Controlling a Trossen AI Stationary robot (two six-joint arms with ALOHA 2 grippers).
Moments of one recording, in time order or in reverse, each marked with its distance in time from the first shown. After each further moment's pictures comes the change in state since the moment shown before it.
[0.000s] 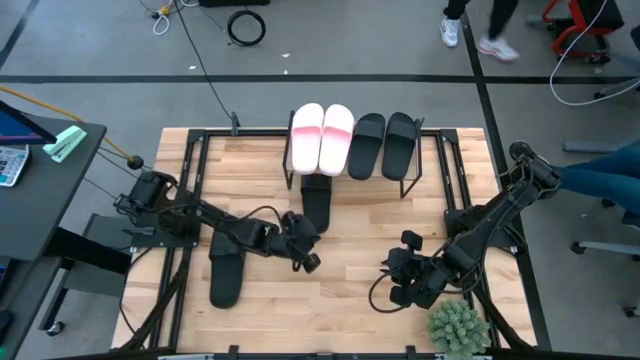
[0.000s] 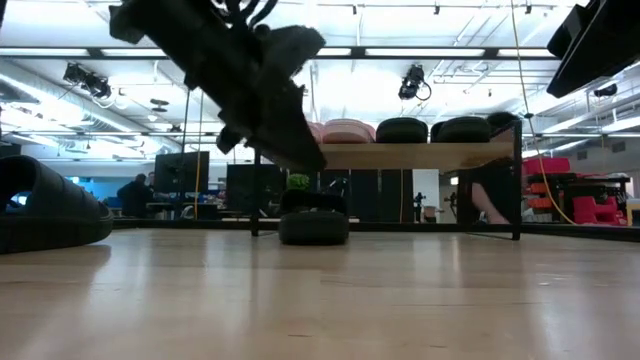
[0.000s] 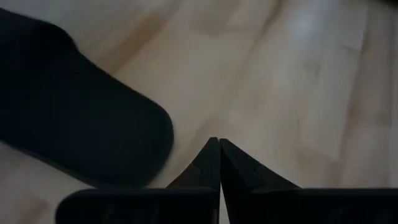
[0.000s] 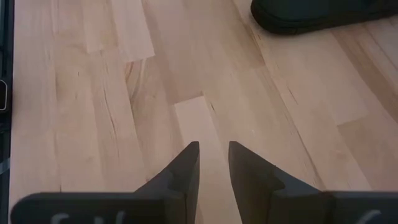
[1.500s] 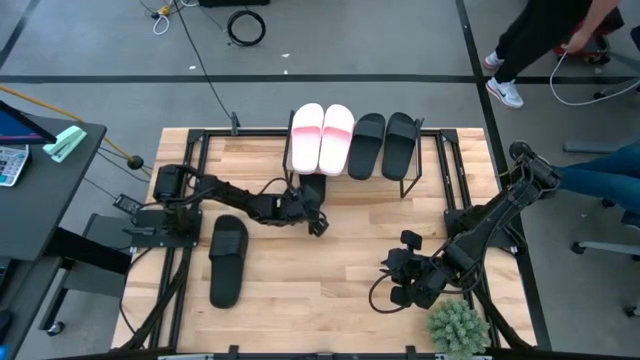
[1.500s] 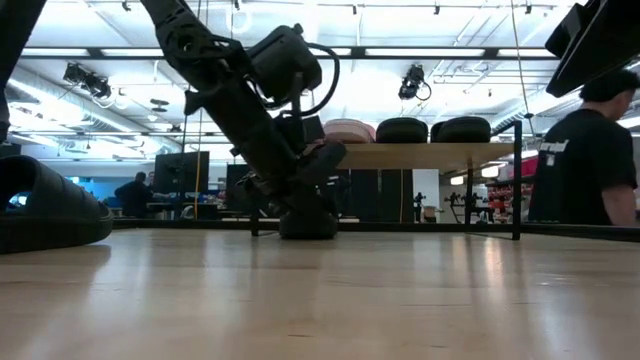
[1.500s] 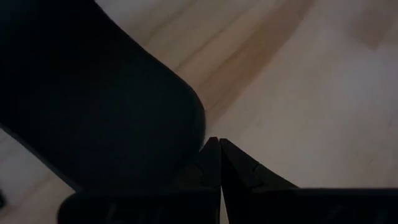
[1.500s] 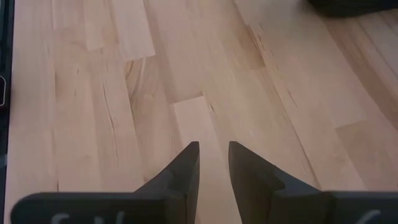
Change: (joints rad) left arm 0.276 0.146 -0.003 0.075 0.068 0.069; right arm -0.001 0.000 0.000 0.000 0.000 -0.024
